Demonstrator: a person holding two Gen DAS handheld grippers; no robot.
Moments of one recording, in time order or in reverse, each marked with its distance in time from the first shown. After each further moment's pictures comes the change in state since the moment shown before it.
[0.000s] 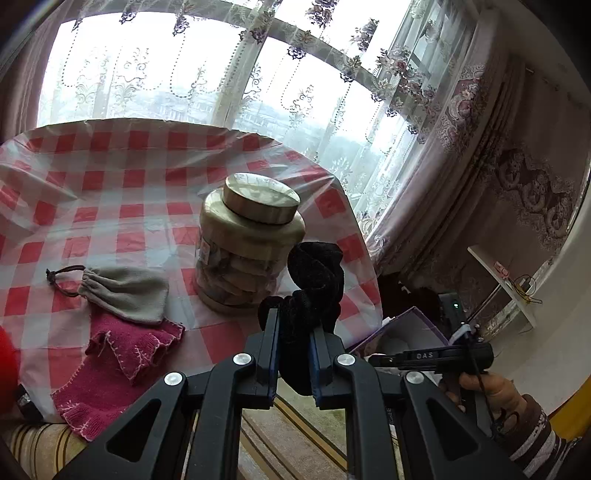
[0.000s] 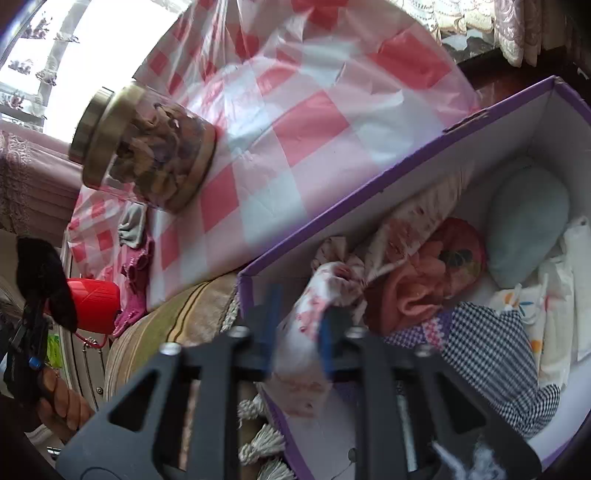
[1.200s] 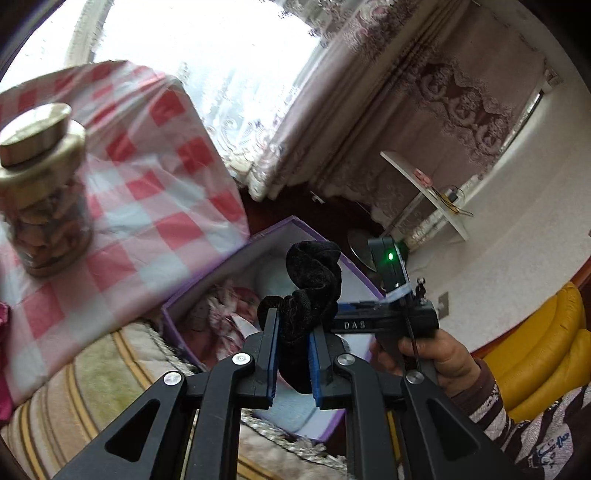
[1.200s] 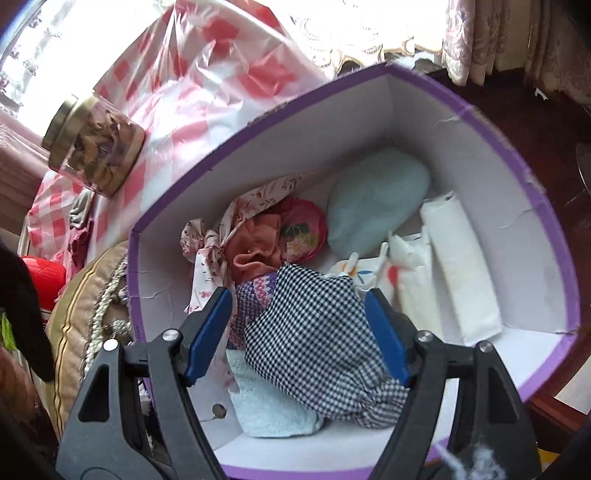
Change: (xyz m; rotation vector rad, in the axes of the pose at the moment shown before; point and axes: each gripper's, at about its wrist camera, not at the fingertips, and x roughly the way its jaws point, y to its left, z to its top) left arm 0.087 -0.146 -0.032 0.149 0.373 -0.349; right arm -0.082 -0.101 -0.049 -0.036 -0.090 -0.205
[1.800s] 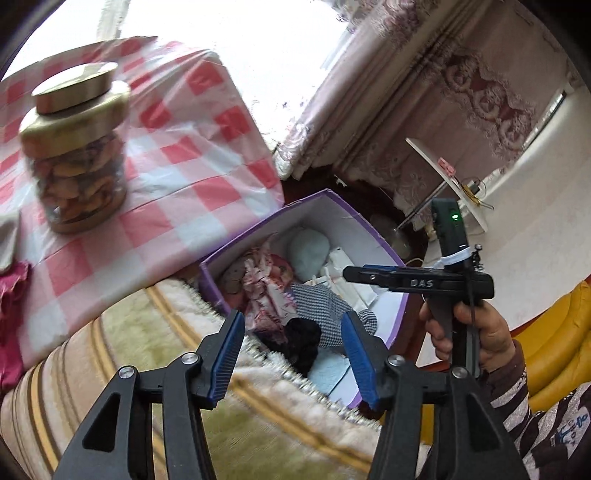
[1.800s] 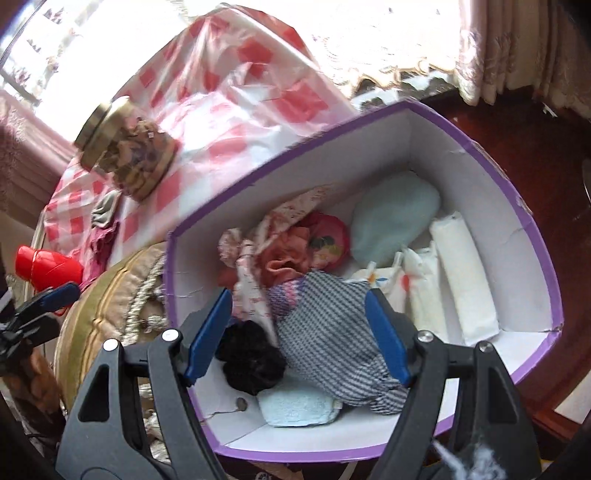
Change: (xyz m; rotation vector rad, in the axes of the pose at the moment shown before) left arm -0.012 0.031 -0.027 -0.058 0.044 0.098; right arm -0.023 0.036 0.001 -0.056 -0.051 0.046
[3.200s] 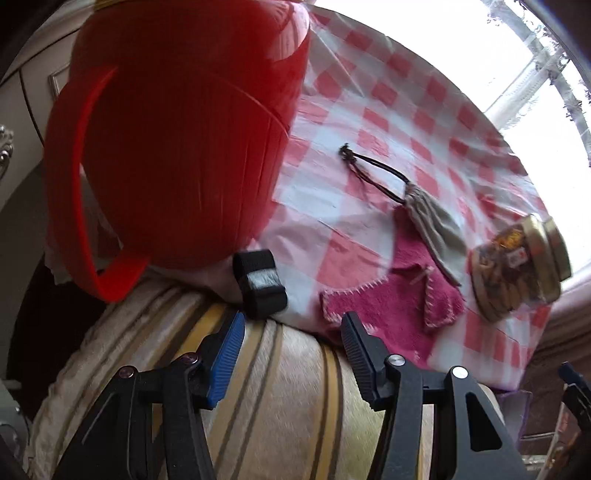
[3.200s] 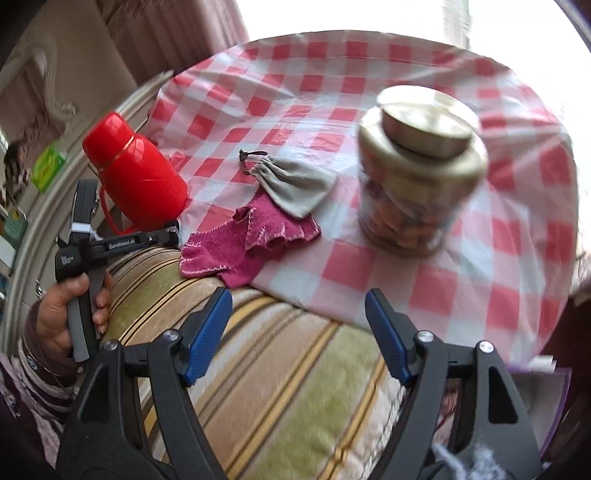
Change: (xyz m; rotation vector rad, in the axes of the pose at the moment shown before) left arm -0.172 0.291 -0.122 -0.904 -0.248 0.668; right arm 0.048 0.336 0.038 -0.724 0.078 0.145
